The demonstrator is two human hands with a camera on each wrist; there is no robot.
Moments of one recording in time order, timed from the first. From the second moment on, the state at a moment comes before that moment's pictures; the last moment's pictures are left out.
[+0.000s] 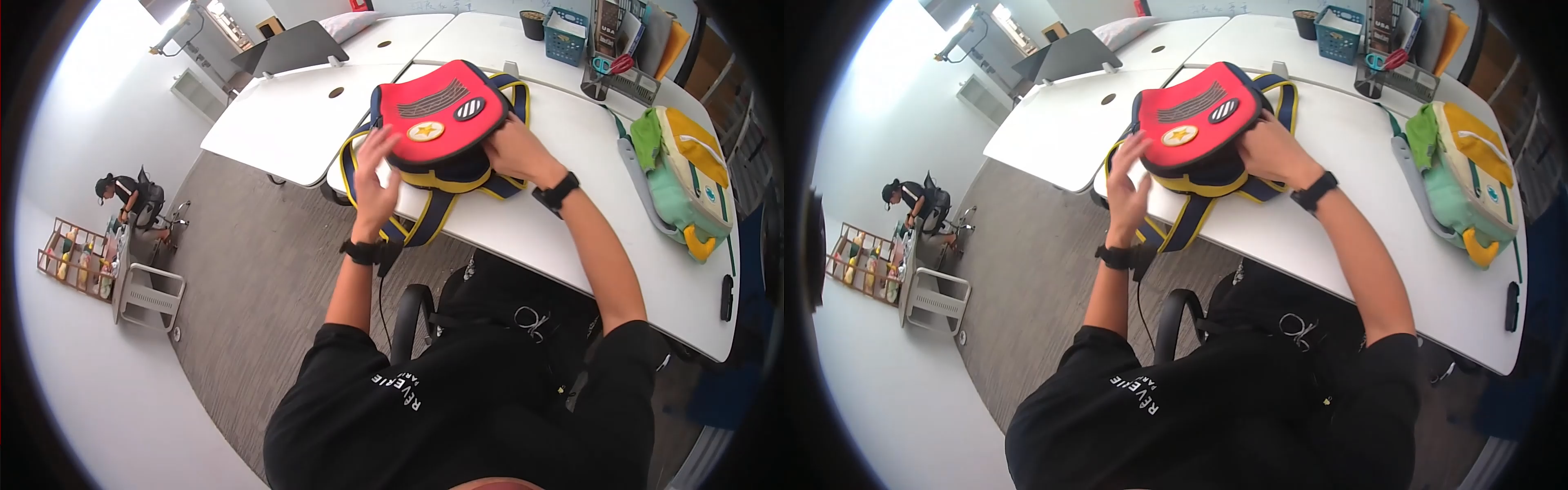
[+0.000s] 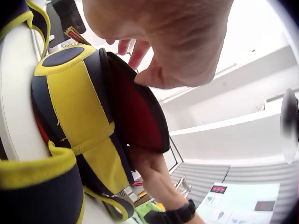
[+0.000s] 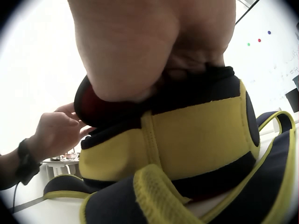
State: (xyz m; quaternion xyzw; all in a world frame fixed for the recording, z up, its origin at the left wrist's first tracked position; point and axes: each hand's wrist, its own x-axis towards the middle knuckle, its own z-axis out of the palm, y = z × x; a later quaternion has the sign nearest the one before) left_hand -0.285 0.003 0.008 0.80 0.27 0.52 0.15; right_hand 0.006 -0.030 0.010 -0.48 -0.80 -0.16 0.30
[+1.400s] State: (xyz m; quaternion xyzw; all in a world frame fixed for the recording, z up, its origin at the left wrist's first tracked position) left_hand -0.278 -0.047 -0.004 0.74 0.29 0.52 0.31; right_hand -0.051 -0.041 -0.006 -0.55 -0.78 -0.20 0.22
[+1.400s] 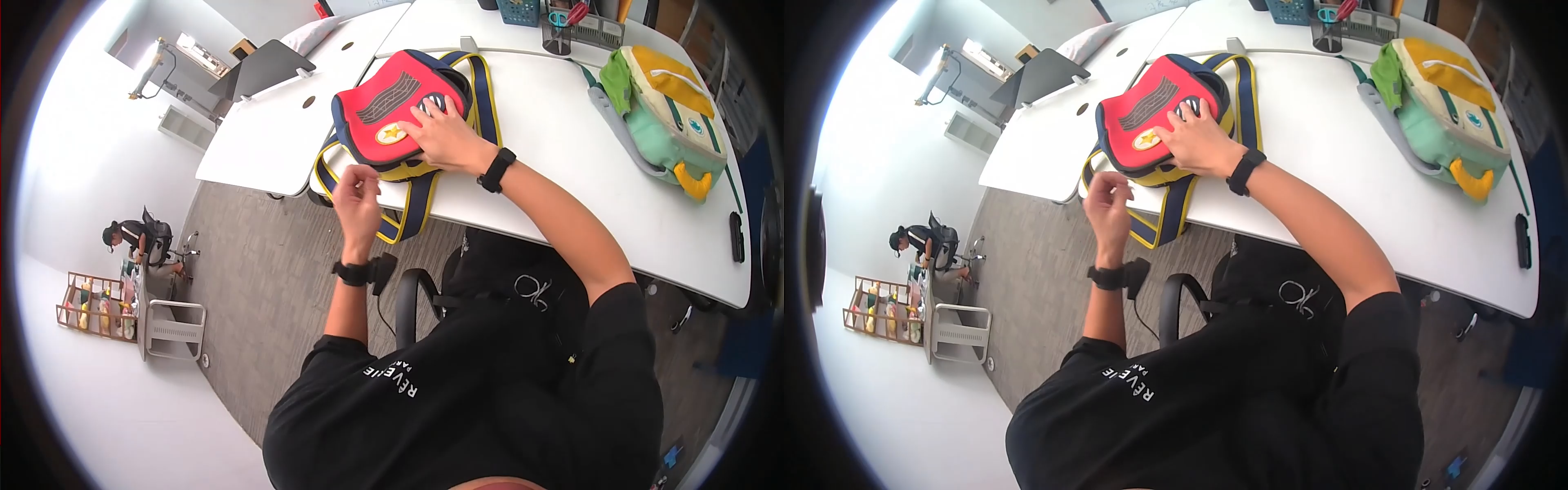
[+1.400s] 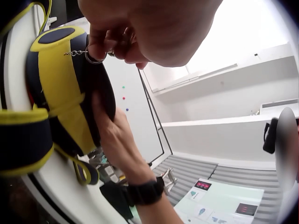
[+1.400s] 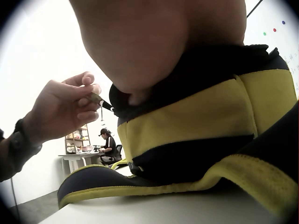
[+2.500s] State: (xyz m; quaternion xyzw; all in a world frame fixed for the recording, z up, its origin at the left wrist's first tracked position) left_hand -0.262 -0.016 -0.007 0.85 0.27 0.43 -0.13; right_hand -0.040 -0.086 0.004 -0.40 -0.84 -0.22 0.30
